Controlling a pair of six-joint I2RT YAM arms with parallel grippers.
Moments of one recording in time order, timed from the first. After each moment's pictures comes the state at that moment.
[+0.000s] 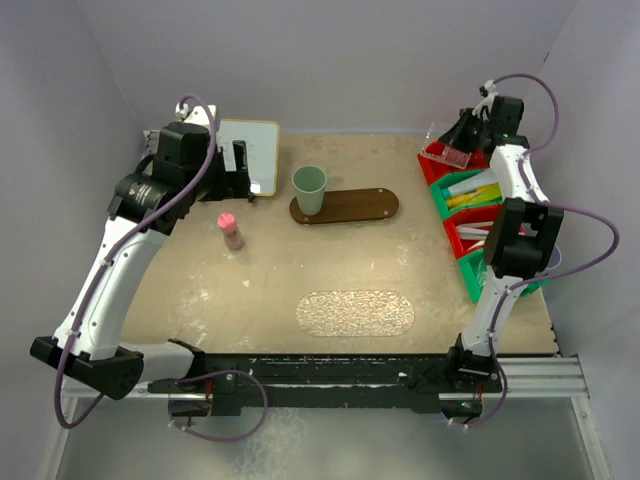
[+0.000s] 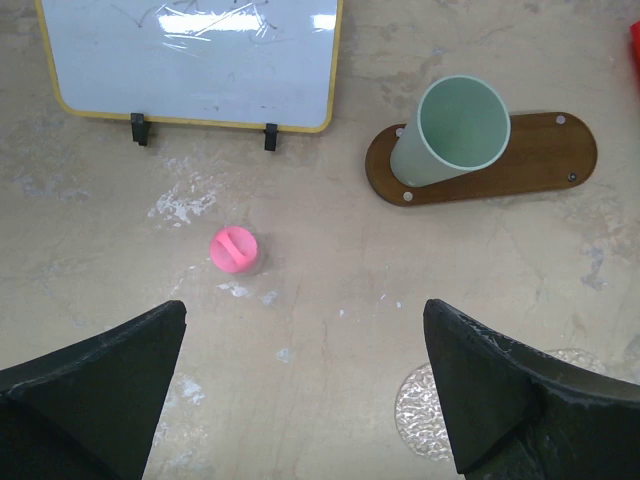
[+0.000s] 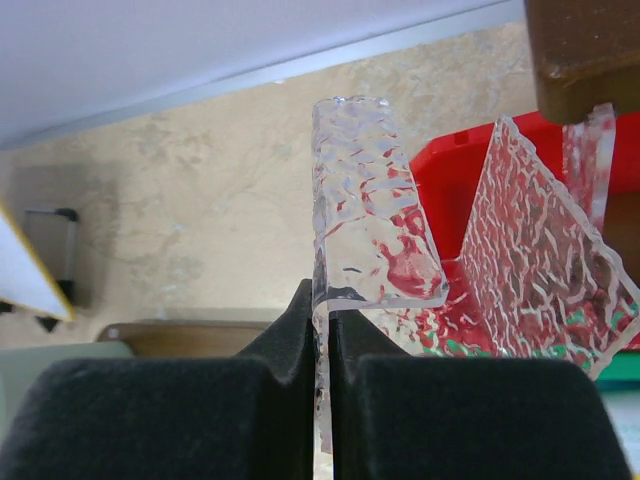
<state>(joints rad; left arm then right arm) -0.40 1.29 1.66 -0.99 -0.23 -0.31 -0.18 2.10 1.85 -0.33 -0.44 0.28</state>
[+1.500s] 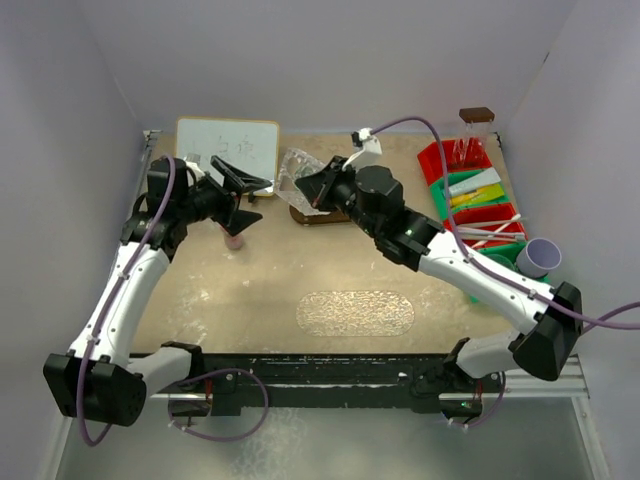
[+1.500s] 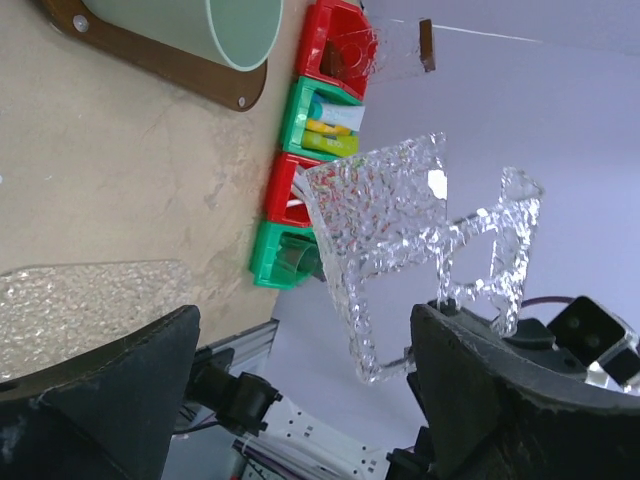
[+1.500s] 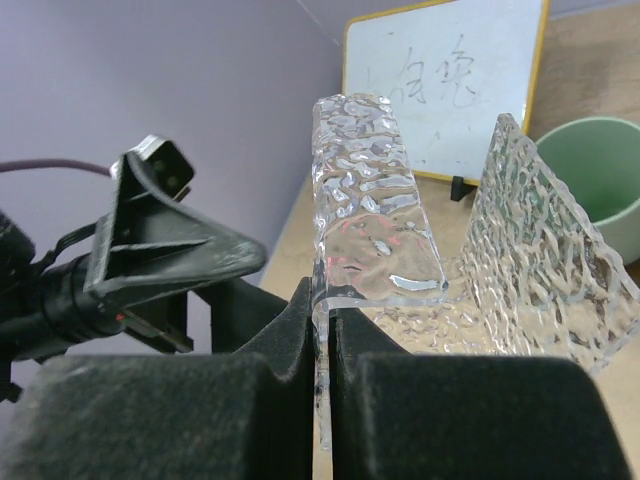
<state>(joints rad) -0.15 1.11 1.11 -0.48 0.55 -1.27 0.85 1.37 1.27 -0.02 0.22 0.75</state>
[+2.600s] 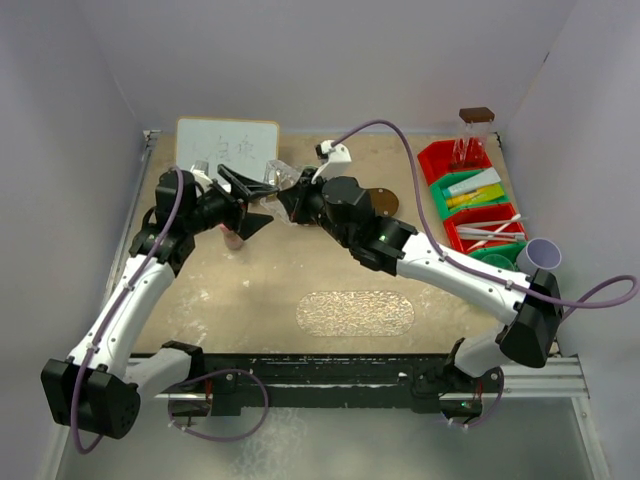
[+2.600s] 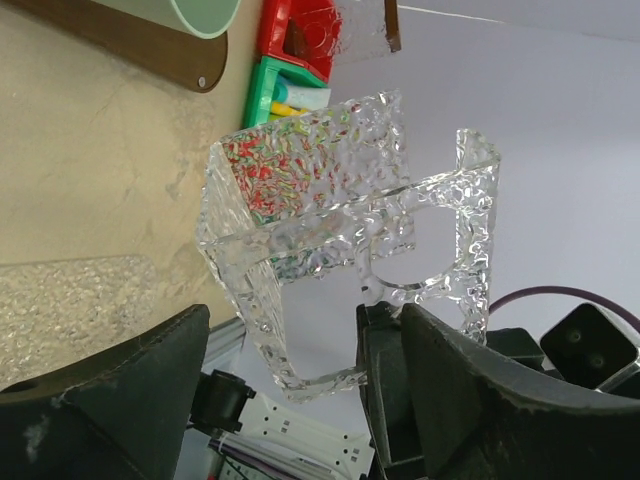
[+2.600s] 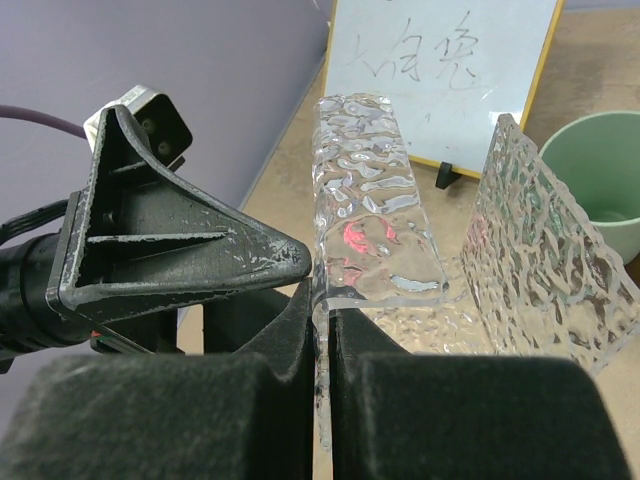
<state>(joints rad) -0.21 1.07 0.97 -0.29 0.54 -1.41 0.98 1.49 1.35 -0.02 0.35 0.58</state>
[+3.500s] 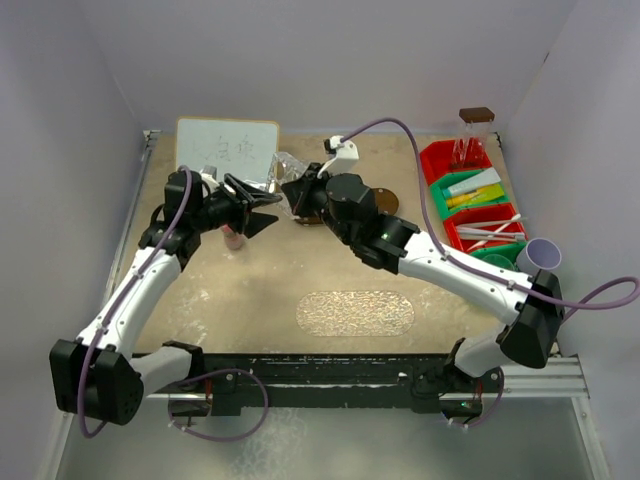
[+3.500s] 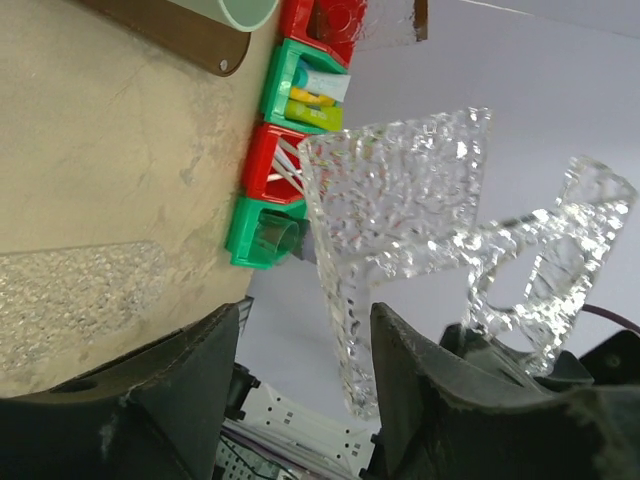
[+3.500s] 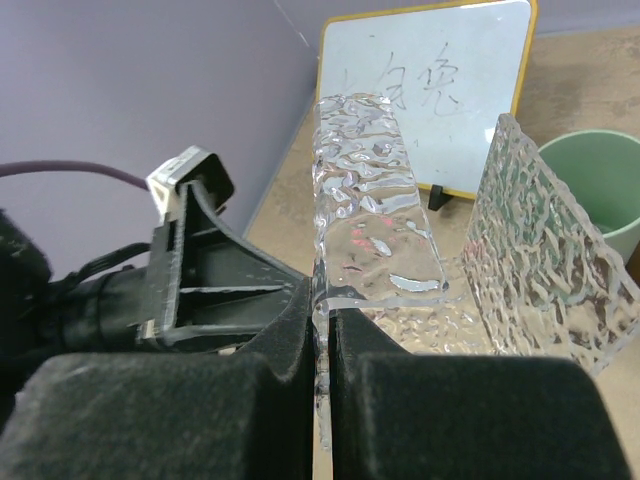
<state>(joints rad) -0.21 1.11 0.93 -0.24 0.59 -1.42 0.97 1.48 1.35 -0.01 0.40 0.62</state>
